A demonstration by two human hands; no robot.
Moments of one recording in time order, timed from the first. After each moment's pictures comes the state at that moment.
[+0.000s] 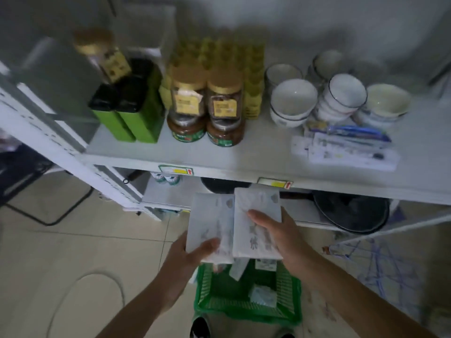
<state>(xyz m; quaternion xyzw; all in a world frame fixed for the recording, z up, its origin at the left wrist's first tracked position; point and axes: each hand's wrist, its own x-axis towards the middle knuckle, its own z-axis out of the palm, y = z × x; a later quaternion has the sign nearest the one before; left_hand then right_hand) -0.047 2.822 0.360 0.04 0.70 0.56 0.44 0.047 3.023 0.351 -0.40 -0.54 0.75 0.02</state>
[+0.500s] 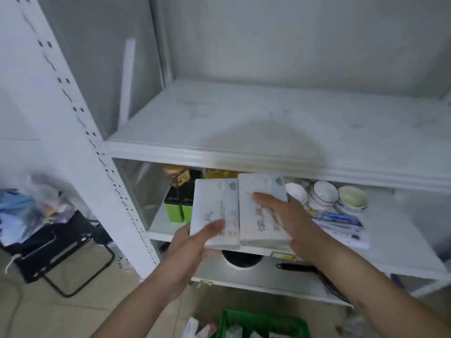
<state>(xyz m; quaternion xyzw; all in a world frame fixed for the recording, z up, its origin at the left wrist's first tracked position) -0.122 2.772 0.624 0.09 0.63 0.68 0.37 -0.031 2.981 0.652 -0.29 -0.58 0.75 0.11</state>
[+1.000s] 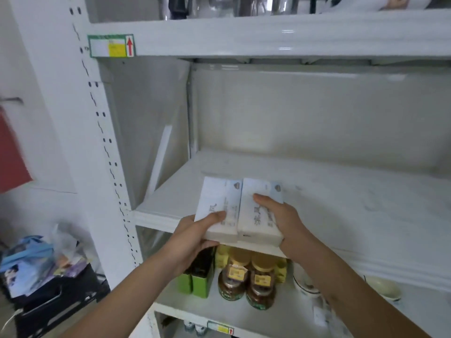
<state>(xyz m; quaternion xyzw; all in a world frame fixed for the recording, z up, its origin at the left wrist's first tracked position) -0.223 2.819 0.743 0.13 0.62 0.72 0.29 -0.147 3.019 0.755 -0.26 -0.57 0.76 0.16</state>
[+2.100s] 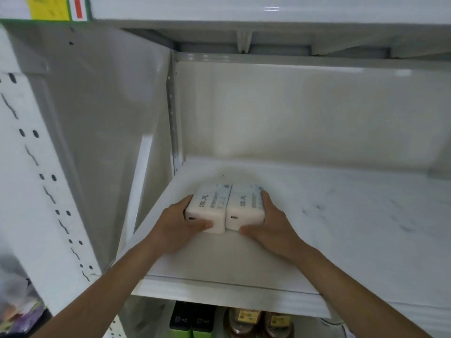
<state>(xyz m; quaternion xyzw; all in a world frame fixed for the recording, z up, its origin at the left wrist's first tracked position) -0.455 2.859 0.724 0.36 0.80 0.46 0.11 -0.287 3.062 0.726 -0.18 -0.86 0.44 0.18</state>
